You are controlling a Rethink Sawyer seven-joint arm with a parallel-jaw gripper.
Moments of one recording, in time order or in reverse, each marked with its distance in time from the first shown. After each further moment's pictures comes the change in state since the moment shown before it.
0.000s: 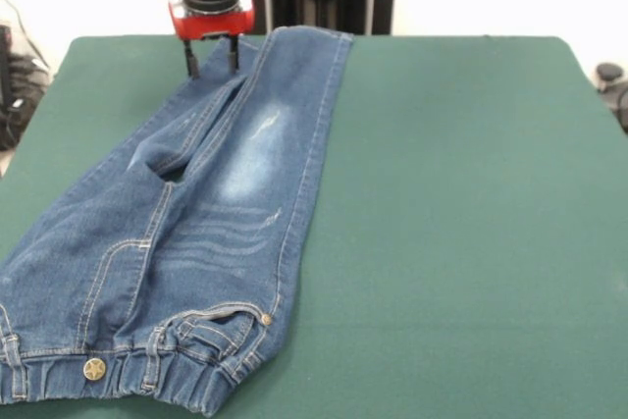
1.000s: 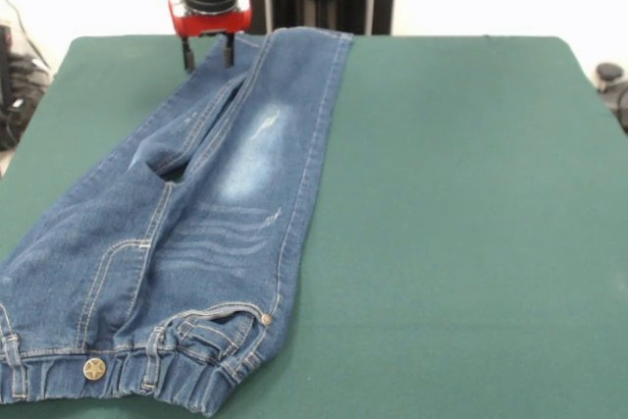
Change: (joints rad) arm 0.059 0.038 -0.088 -0.017 0.002 -0.018 0.000
